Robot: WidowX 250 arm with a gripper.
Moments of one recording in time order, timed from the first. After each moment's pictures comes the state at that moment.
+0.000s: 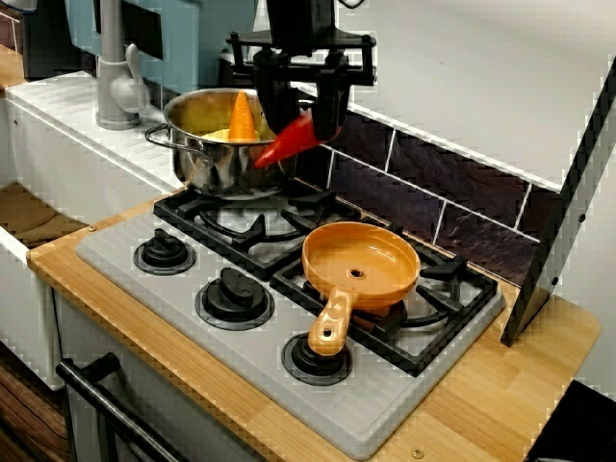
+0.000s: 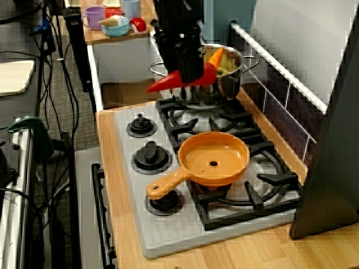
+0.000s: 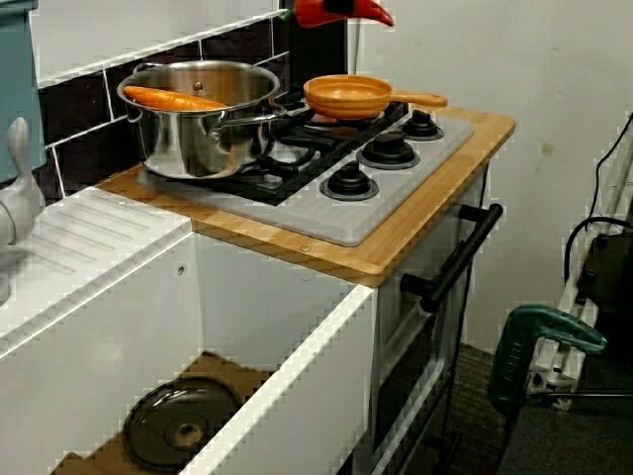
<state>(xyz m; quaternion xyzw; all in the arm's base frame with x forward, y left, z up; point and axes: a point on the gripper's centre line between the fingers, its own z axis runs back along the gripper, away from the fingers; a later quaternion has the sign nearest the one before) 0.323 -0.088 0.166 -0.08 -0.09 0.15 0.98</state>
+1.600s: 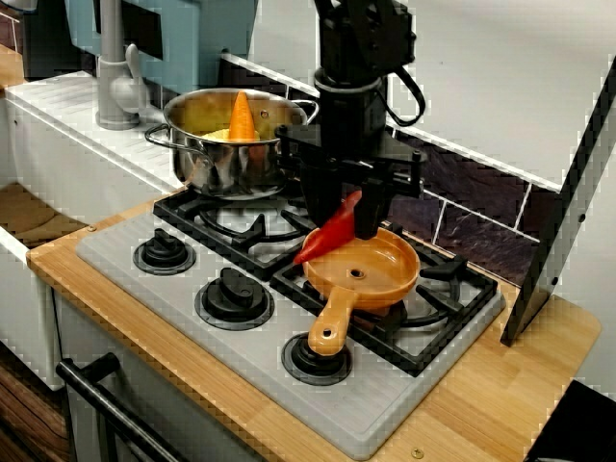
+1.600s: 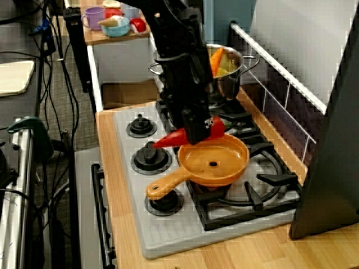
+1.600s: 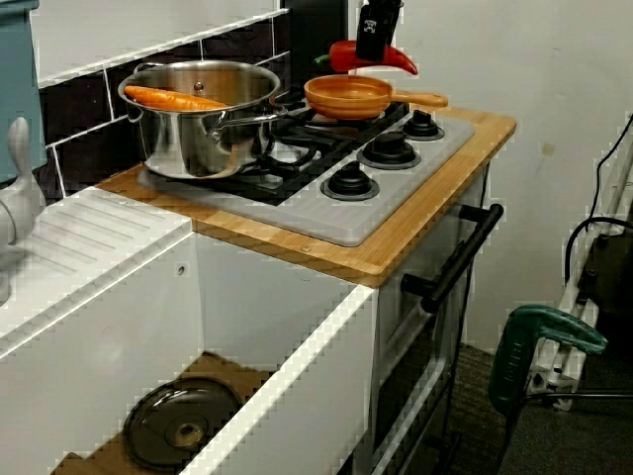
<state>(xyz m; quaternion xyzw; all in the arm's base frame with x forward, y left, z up) 0.320 -0.135 0.113 -0.04 -0.09 0.12 0.99</state>
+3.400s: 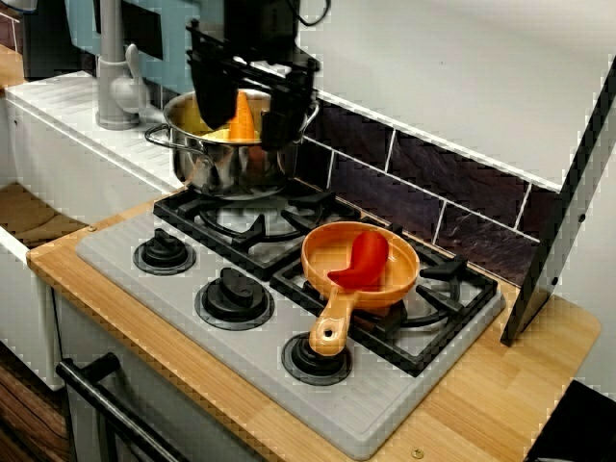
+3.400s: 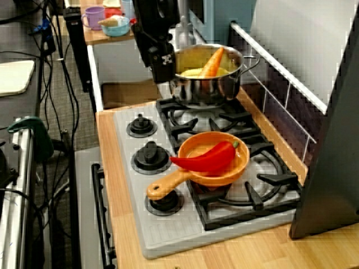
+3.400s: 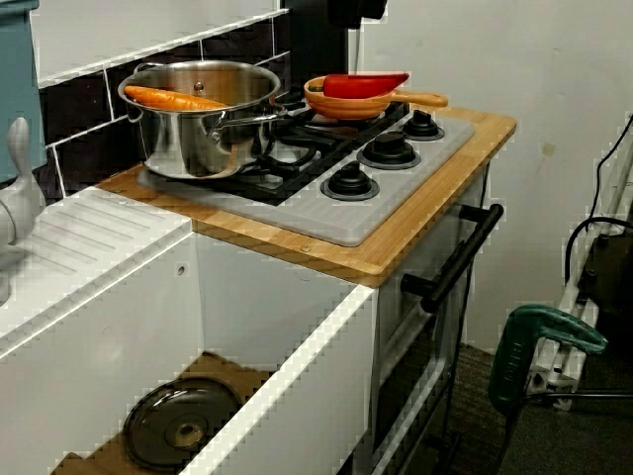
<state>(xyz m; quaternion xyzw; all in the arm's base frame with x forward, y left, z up) 0.300 -0.047 0.161 0.02 -0.07 0.04 1.00</state>
